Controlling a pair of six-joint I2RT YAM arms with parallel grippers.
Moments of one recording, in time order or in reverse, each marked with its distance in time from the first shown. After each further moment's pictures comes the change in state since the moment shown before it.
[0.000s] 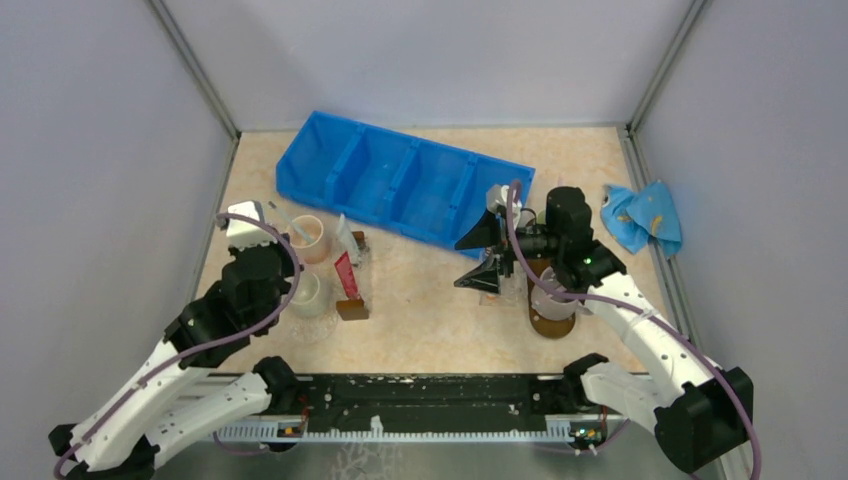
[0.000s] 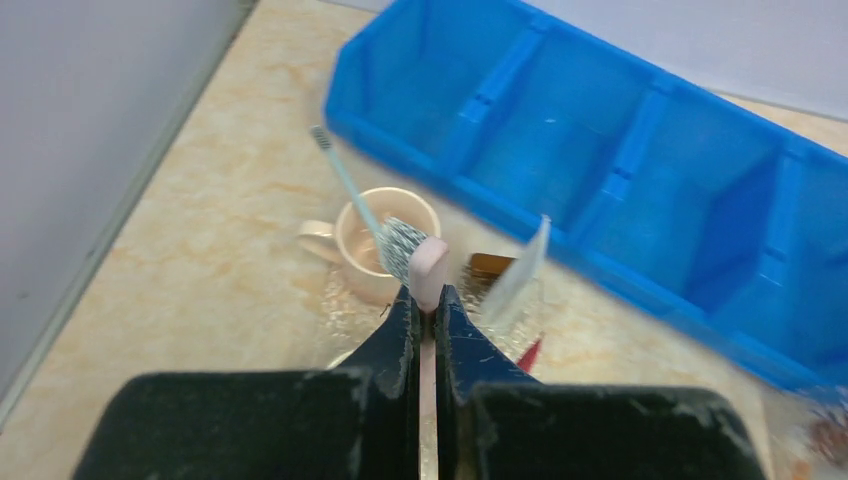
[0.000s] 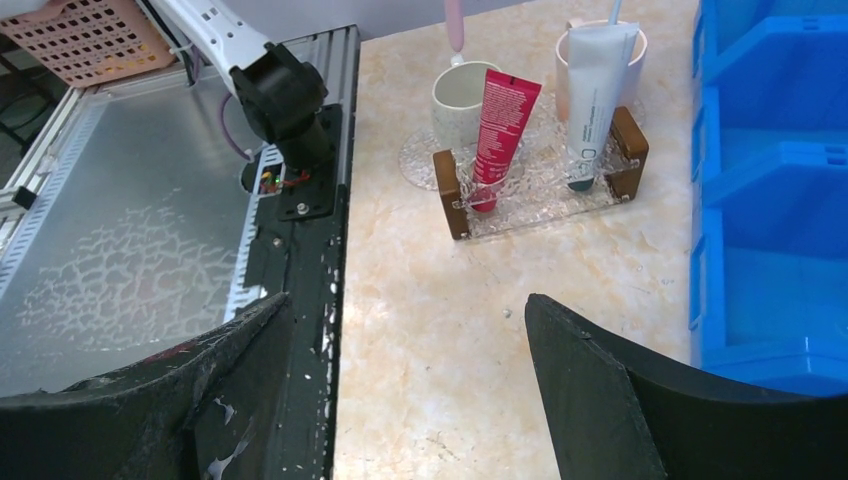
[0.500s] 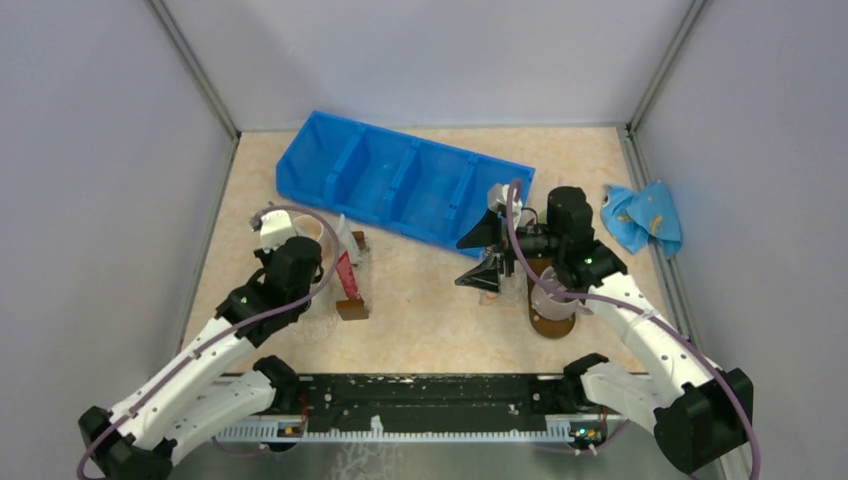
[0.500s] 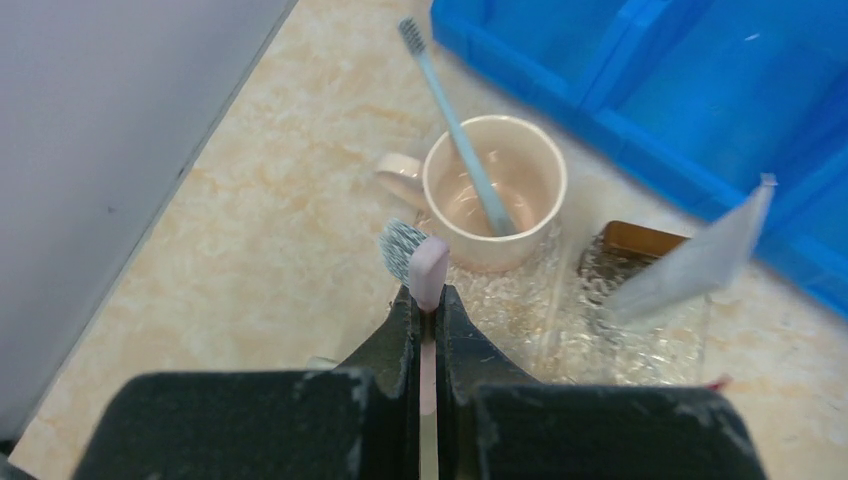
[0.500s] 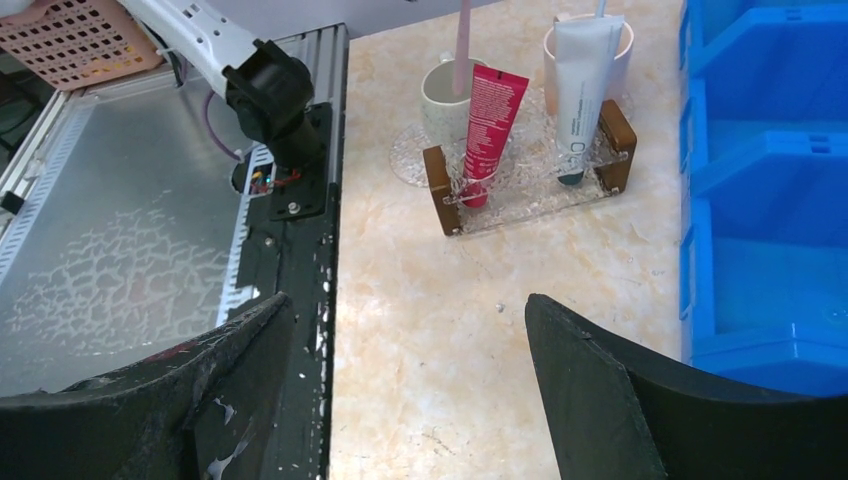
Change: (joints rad) left arm 0.123 0.118 -0.195 0.057 -0.127 -0.061; right arm -0.008 -0.001 0.000 -0.015 0.016 -0.006
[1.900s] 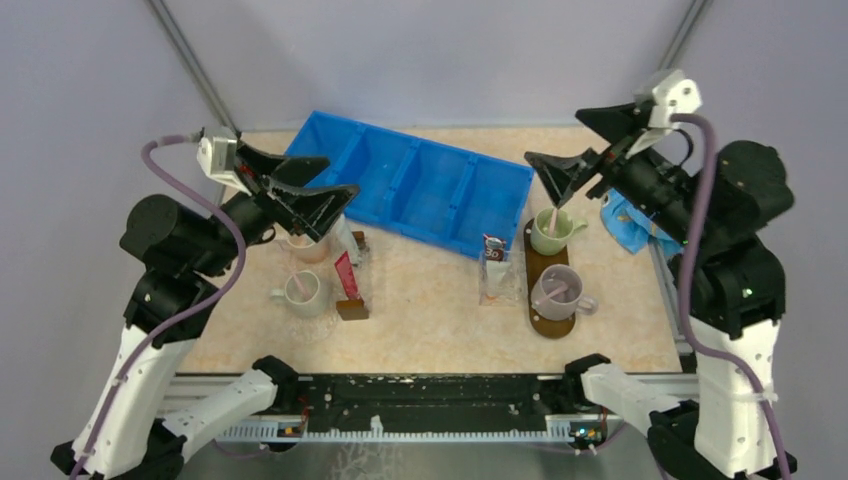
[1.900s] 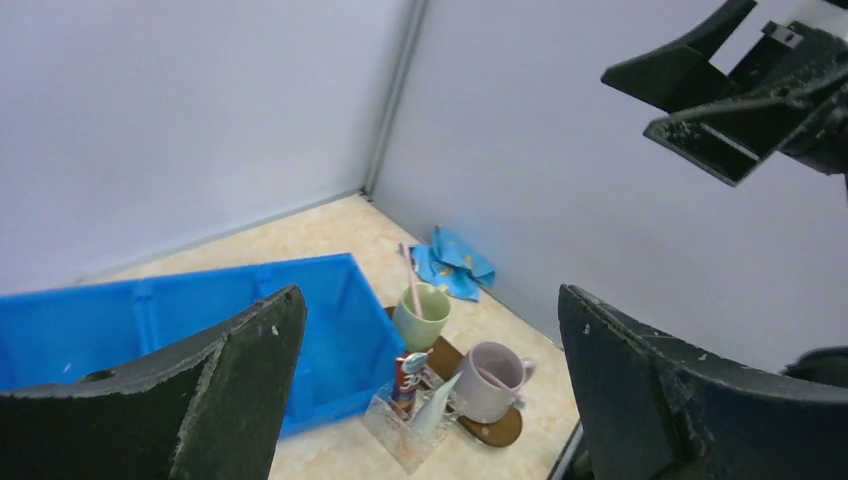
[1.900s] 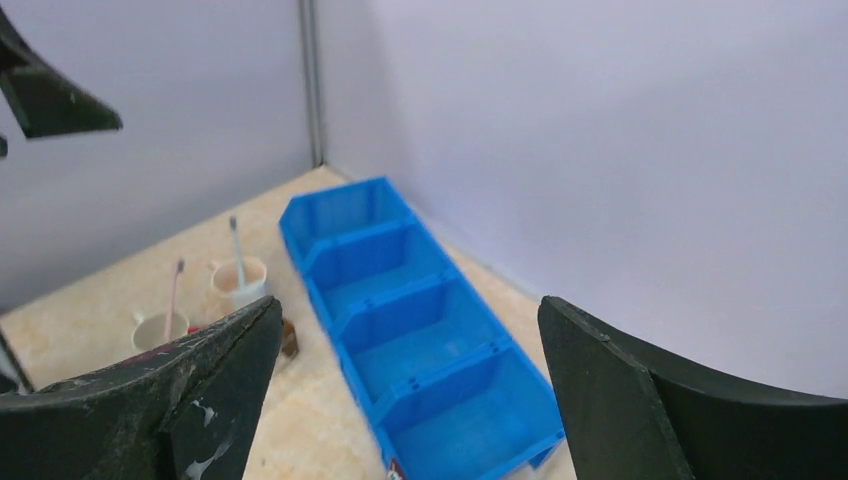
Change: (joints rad) left arm 0.158 0.065 0.597 0.304 1.257 0.095; right arm -0.088 -0.006 0.953 -0.567 0.668 -0.014
